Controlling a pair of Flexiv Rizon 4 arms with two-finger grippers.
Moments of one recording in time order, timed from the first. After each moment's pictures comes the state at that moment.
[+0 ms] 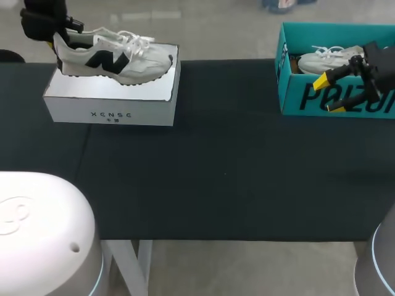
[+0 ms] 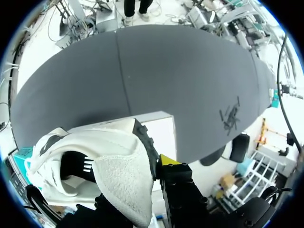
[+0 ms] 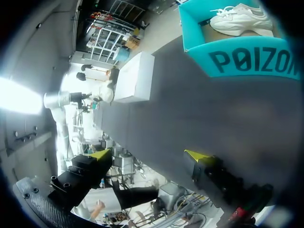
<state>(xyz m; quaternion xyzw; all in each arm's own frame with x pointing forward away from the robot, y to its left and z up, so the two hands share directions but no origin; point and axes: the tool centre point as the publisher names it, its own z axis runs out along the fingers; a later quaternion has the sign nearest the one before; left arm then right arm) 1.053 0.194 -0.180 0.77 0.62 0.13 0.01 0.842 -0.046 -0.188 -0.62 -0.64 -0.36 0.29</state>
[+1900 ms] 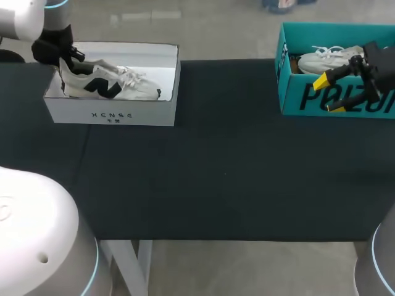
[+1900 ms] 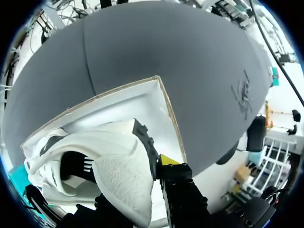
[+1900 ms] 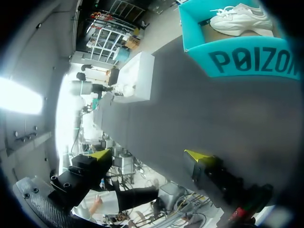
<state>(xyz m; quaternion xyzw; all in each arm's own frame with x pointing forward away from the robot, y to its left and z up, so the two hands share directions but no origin) 1.134 0.233 -0.324 0.82 0.56 0.11 -0.02 0.842 -0.046 -0.188 -0.62 -0.64 -0.36 0.29</state>
